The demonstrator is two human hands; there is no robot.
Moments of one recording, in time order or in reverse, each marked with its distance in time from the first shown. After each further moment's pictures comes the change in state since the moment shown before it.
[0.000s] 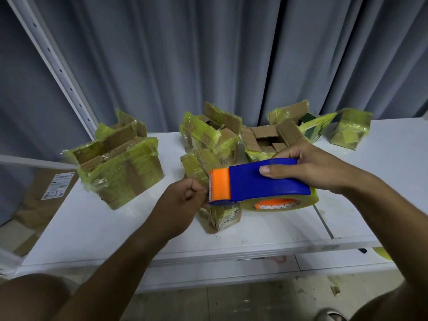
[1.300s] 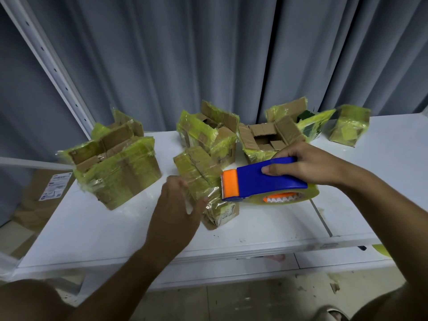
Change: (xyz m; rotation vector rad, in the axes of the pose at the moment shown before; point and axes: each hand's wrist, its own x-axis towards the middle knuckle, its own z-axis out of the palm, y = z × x) left_hand -0.005 -0.034 0.024 0.309 0.321 0.100; right_hand 0.018 0.029 -0.013 -0.219 0.059 0.010
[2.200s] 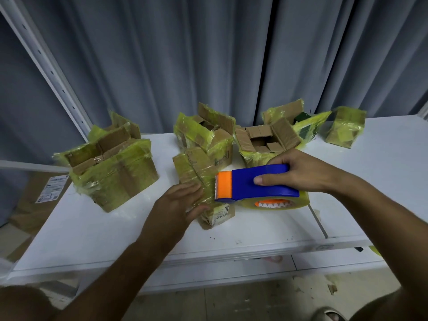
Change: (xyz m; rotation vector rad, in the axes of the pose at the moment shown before) left_hand 0.017 -0.028 0.008 0.284 -0.098 0.470; right_hand -0.001 0.005 0.007 0.039 -0.030 0.034
